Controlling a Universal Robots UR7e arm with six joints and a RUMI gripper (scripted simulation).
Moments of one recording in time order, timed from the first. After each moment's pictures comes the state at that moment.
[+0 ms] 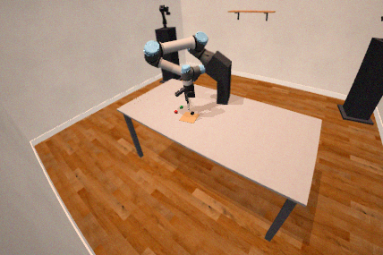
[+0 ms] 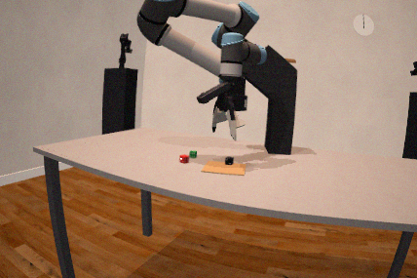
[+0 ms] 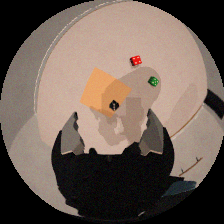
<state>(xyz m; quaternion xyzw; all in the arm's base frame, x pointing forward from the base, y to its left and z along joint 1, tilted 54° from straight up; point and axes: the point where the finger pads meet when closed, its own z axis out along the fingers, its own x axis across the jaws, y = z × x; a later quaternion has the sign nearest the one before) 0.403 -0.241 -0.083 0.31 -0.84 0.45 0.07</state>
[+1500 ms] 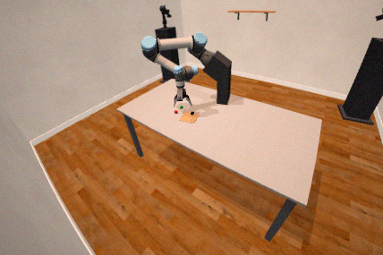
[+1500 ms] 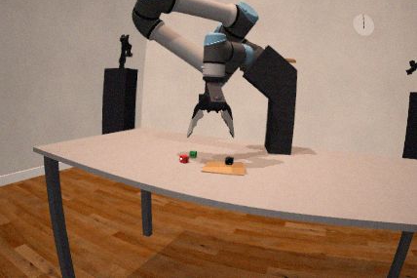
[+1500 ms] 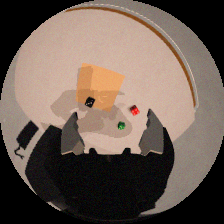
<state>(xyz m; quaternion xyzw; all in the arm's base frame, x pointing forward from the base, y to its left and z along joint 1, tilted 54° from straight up) 0.426 -0.265 -0.055 0.77 -0.45 0.29 0.34</state>
